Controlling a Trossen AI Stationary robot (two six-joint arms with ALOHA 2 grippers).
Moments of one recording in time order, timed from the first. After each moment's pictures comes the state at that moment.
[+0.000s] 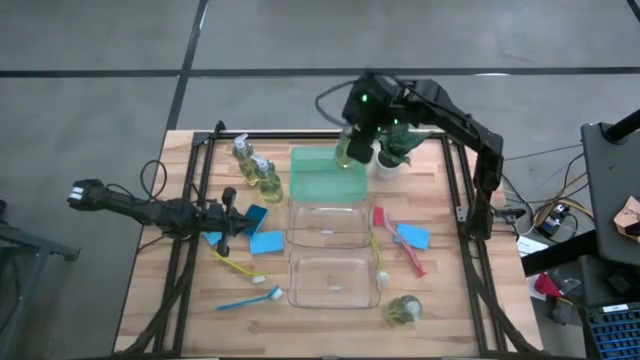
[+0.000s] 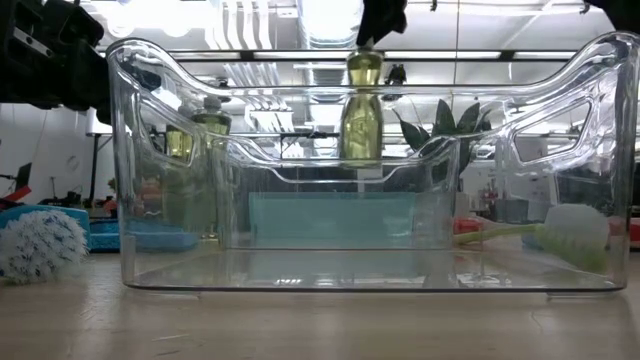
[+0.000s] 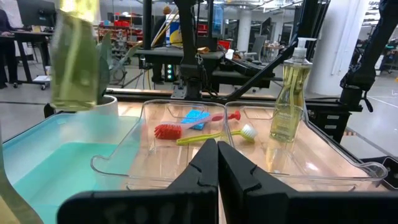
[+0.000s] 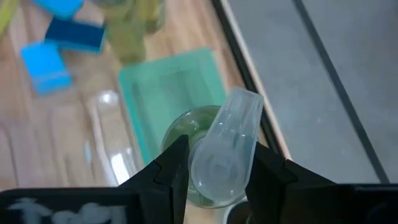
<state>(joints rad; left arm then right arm) -0.23 0.34 0.01 0.29 -0.21 -0.06 -0.36 1.89 2.35 -1.39 0.07 -0.07</state>
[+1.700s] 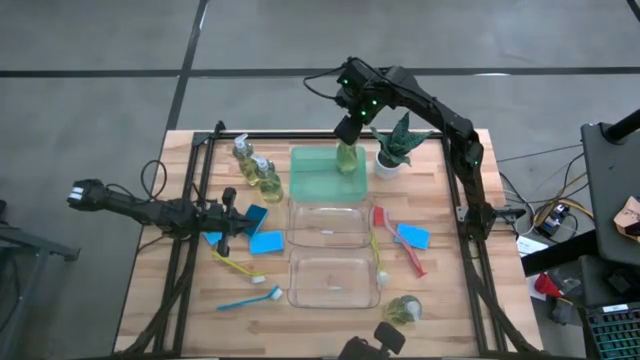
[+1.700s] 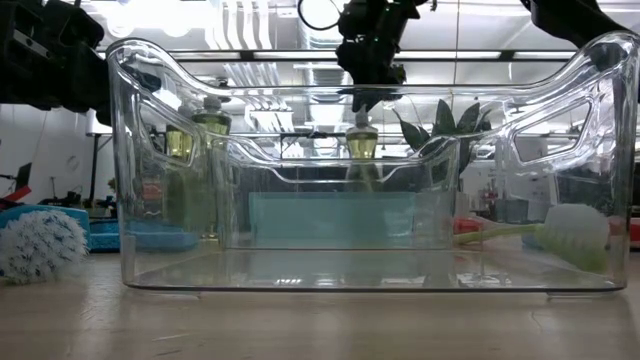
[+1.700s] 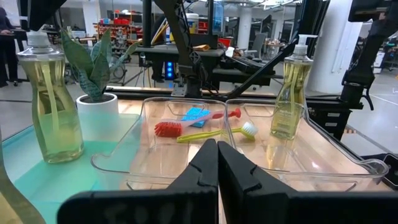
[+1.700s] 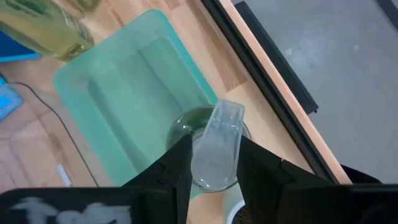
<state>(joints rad) -0.23 0.34 0.01 0.28 -0.21 -0.06 -0.57 2.09 2.35 -1.40 -0.05 0.04</state>
